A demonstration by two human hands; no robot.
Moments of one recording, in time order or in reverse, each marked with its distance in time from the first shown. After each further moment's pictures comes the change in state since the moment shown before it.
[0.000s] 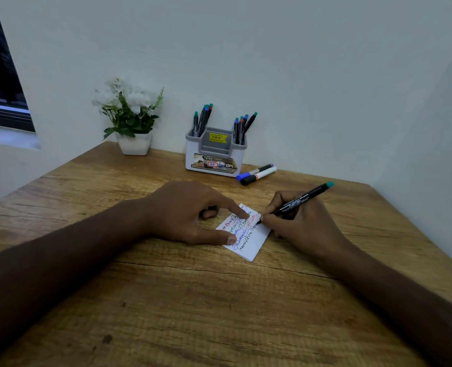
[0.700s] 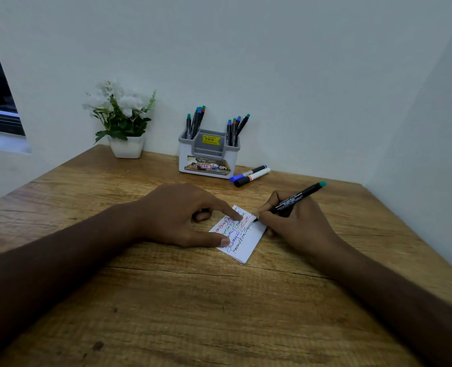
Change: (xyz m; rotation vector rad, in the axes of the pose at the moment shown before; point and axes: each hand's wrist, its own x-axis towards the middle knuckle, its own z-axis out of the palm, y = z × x) left_hand 0.000 0.000 -0.001 -0.008 -0.013 -0.008; right_hand 0.002 0.002 0.000 0.016 0.047 0.079
